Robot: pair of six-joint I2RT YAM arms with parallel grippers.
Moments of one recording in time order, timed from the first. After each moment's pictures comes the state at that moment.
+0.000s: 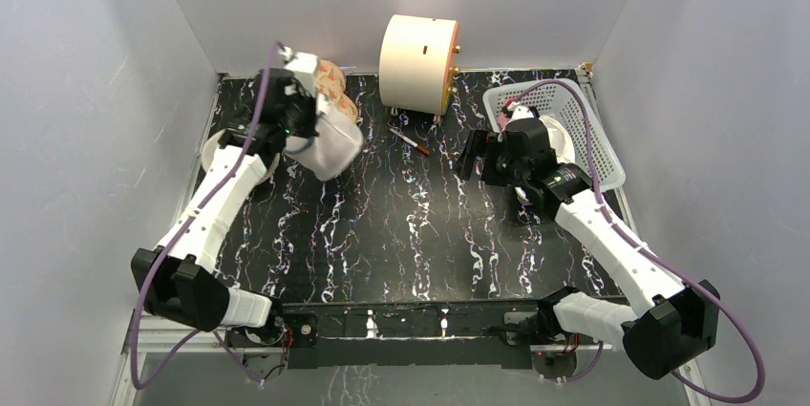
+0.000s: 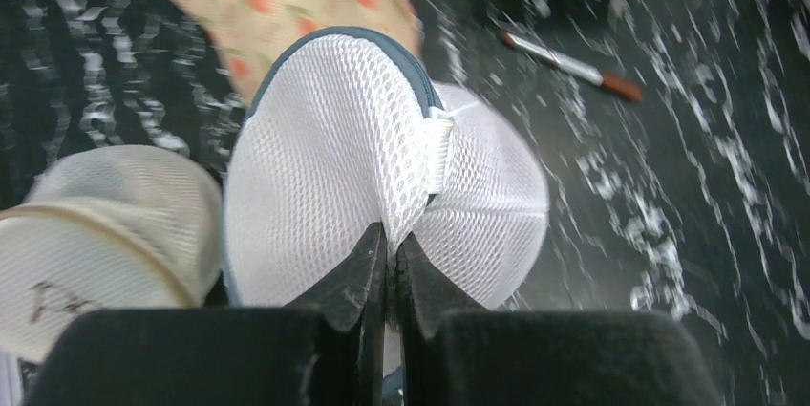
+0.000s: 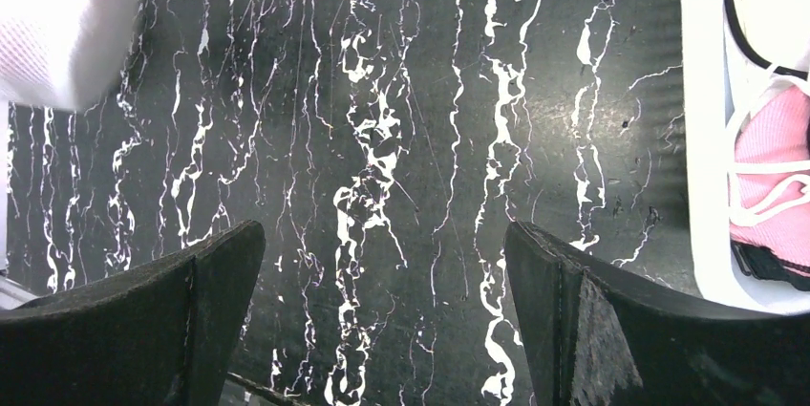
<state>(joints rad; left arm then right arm) -0.24 1.38 1.38 -0.58 -0.03 -0.02 0.43 1.11 0.98 -0.50 -0.03 0.51</state>
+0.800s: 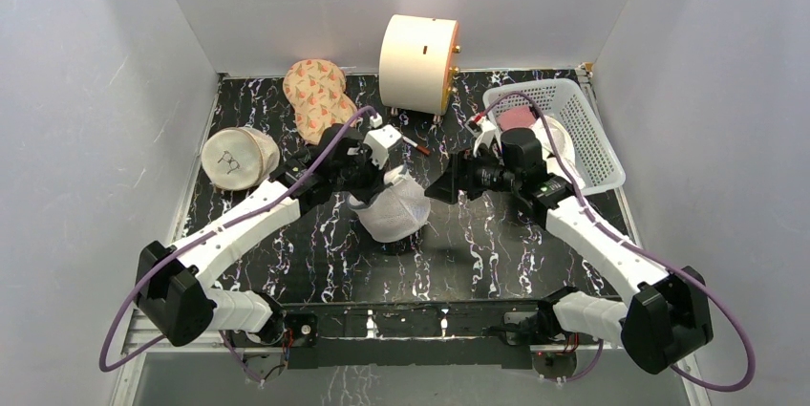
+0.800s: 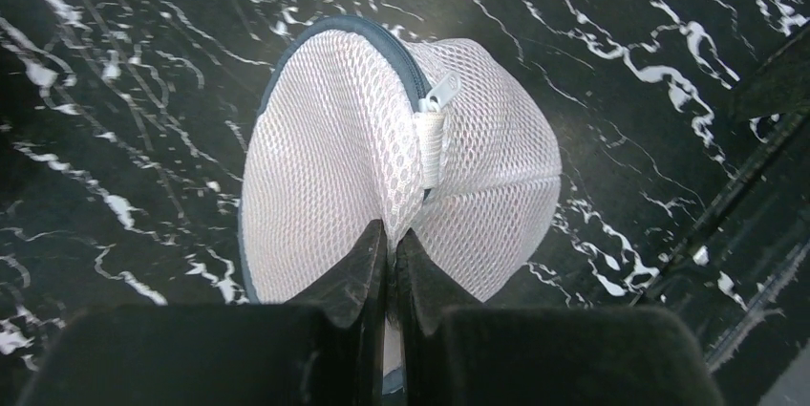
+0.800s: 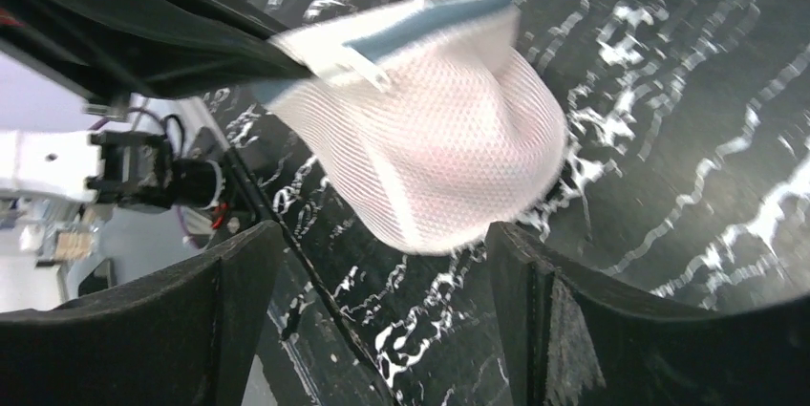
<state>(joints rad) -0.68 1.30 1.08 -0.51 0.16 0.08 0.43 1.14 0.82 -0.18 -0.57 0.39</state>
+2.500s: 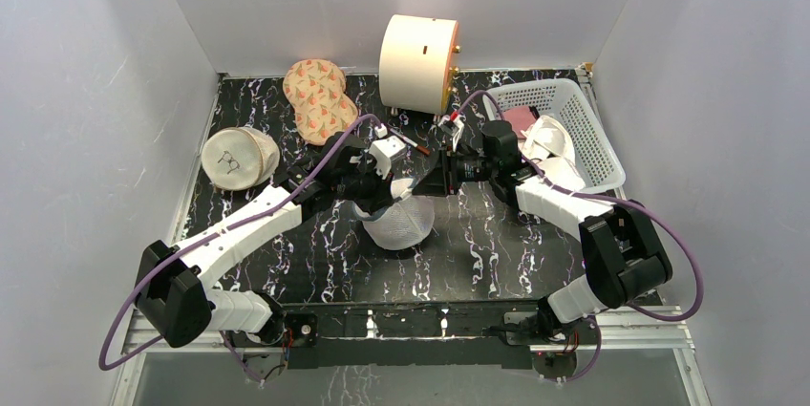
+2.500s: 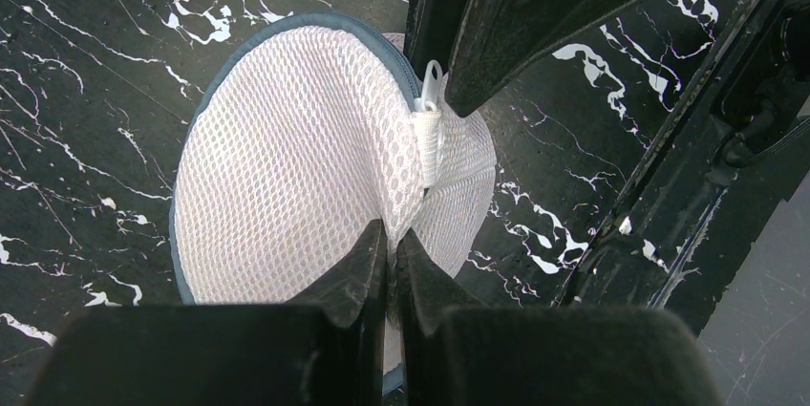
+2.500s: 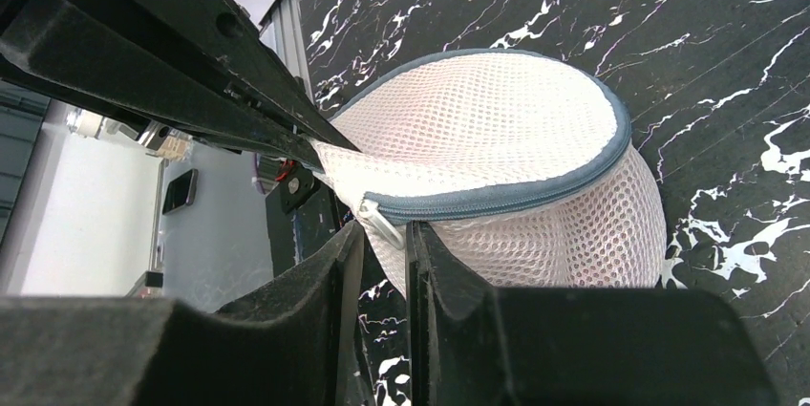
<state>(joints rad) -0.70 1.29 1.00 -0.46 0.31 0.02 0.41 1.48 0.82 0.28 -0.99 0.42</state>
